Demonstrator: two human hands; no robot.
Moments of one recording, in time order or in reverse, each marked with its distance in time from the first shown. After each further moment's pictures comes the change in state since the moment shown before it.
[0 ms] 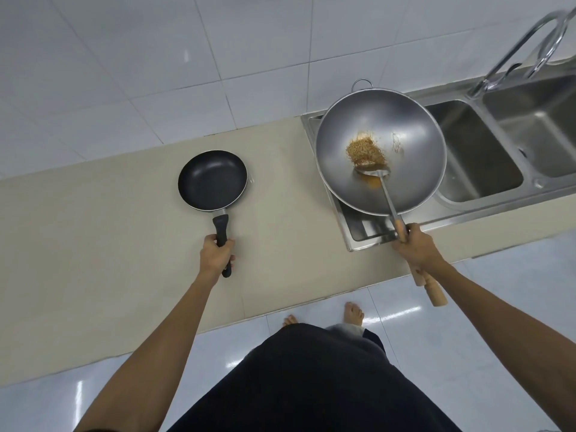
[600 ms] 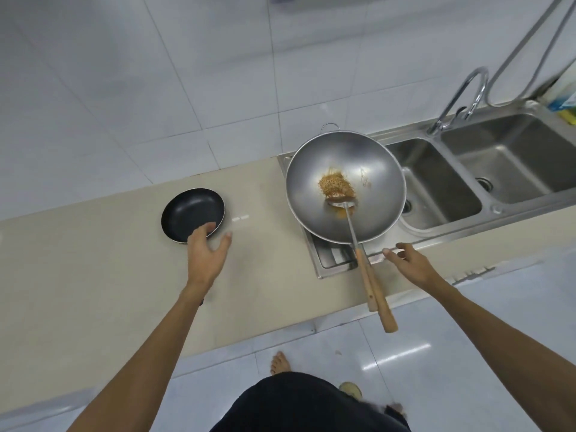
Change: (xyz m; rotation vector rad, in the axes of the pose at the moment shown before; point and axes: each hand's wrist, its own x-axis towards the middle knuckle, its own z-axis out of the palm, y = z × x) left_hand -0.062 0.080 0.032 0.121 0.178 0.577; right_hand -0.008 0.041 -0.074 0.180 -0.070 -0.094
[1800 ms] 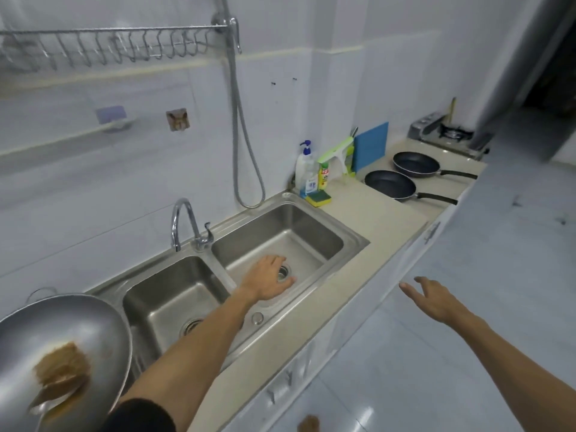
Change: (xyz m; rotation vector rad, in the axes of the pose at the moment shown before) left_hand -0.109 0.533 0.659 0.614 -0.785 0.863; right_hand 0.020 0.367 -0.597 -0.160 0.429 0.284
